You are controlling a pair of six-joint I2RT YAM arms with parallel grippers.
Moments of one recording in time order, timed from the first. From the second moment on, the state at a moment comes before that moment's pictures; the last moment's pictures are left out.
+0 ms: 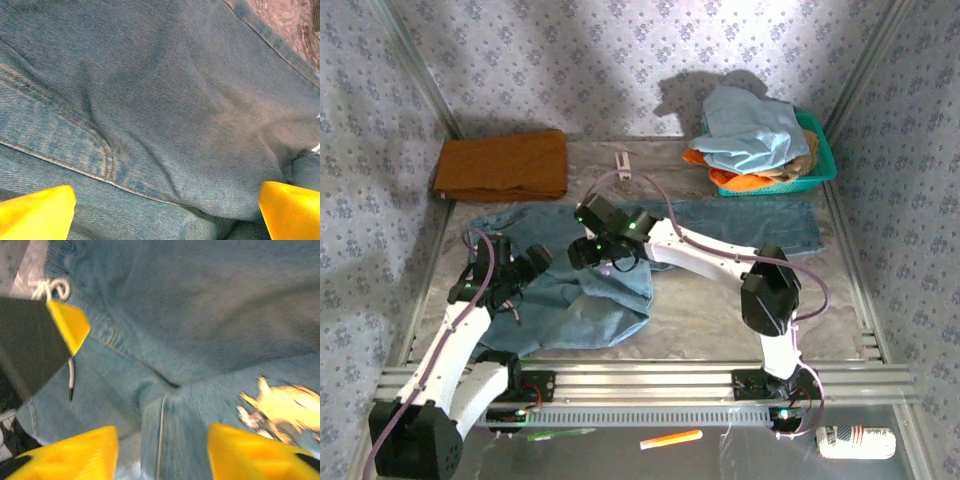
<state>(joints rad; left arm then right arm) -0.12 0.85 0.57 -0.58 0.04 -0.77 1.01 1.91 1.70 -0.71 -0.10 0.56</state>
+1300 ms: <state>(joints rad) -0.12 0.95 0.57 -0.55 0.12 -0.75 0.73 1.72 1.56 -0.73 0.02 0.39</state>
